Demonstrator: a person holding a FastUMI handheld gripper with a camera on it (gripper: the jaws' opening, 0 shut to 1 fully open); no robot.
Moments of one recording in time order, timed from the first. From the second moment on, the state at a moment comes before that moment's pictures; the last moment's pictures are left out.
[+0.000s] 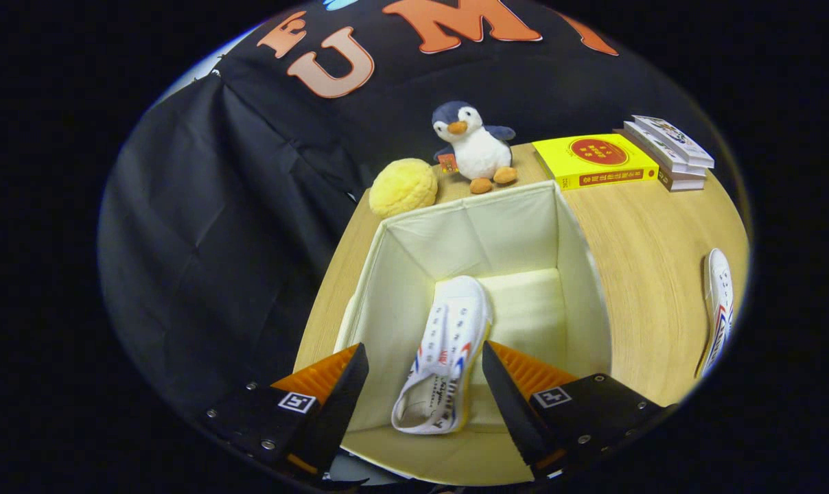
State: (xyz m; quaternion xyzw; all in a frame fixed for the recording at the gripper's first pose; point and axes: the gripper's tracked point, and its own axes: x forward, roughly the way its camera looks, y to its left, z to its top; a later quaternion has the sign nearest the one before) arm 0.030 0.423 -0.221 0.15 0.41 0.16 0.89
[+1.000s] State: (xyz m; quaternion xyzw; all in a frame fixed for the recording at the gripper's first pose) arm -0.001 0.077 -0.225 0.13 0.43 -0.02 0.90
